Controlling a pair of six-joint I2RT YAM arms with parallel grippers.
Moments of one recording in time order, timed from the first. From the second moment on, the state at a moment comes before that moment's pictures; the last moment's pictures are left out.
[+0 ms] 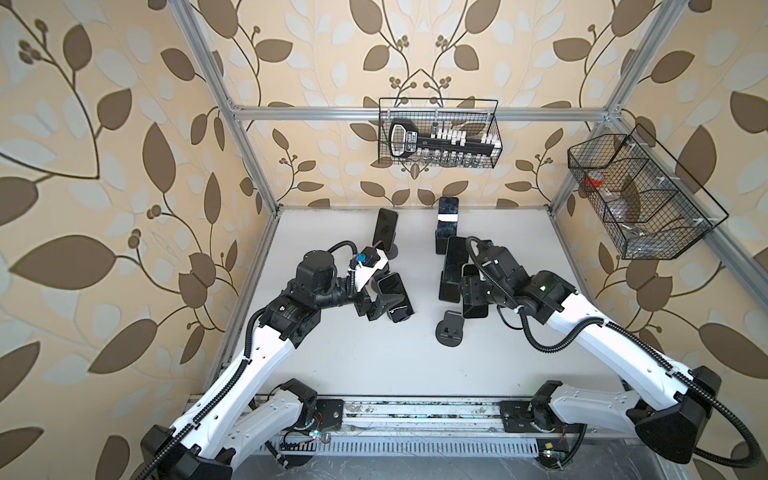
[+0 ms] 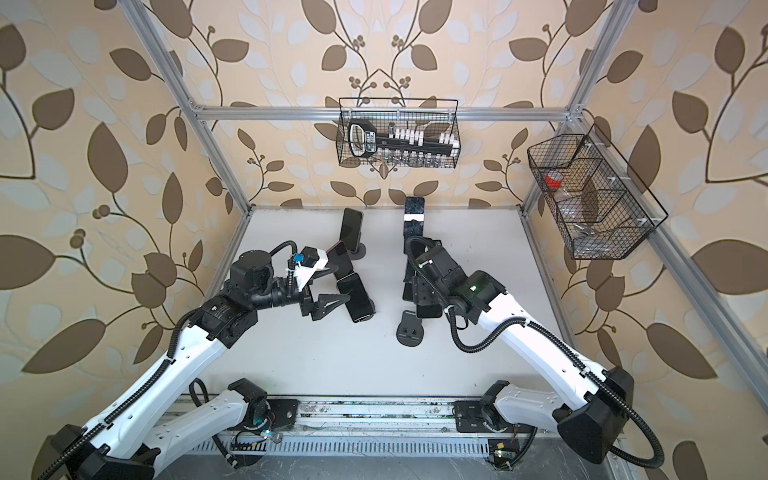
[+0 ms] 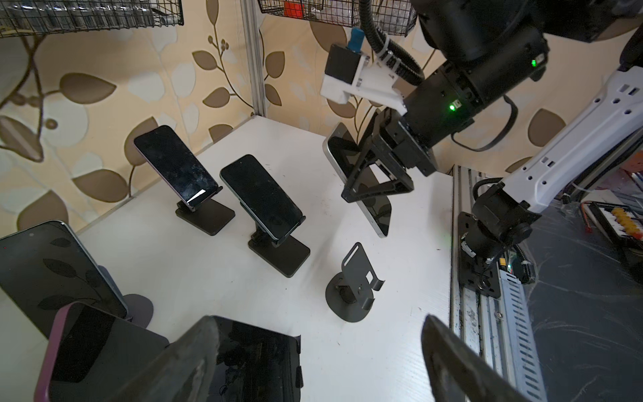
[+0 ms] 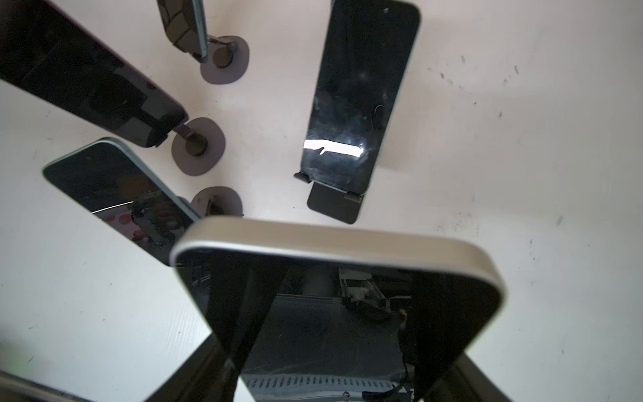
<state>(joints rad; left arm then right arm) -0.44 0.92 0.89 -0.34 0.69 0.18 0.62 1.20 1.16 -0.91 0.25 0.46</state>
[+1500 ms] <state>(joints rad) -0.69 1.41 1.18 -0.16 0.50 0.11 0.08 1.73 1.36 -0.74 0.04 0.17</state>
